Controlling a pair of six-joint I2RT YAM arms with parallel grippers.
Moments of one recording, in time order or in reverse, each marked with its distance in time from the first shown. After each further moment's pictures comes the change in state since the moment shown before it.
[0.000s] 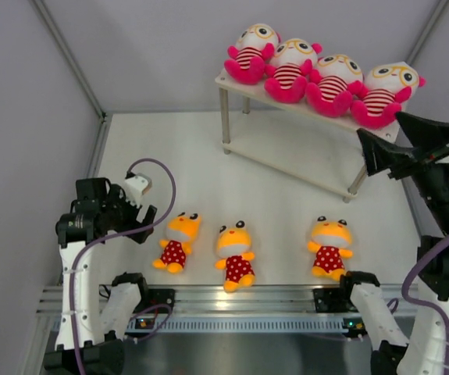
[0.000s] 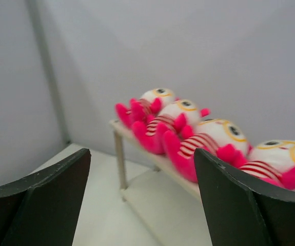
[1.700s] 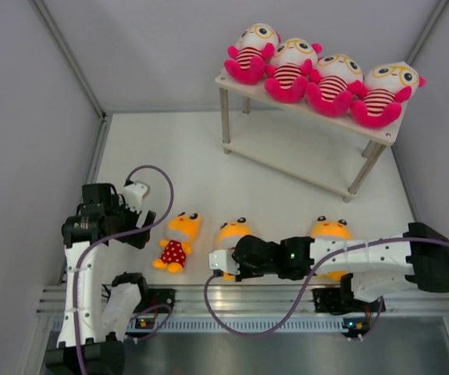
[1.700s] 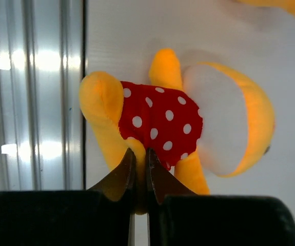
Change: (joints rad) left arm 0.000 -0.021 -0.102 0.004 -0.143 -0.071; right arm 1.559 0.629 -0.669 -0.054 0.493 -0.589
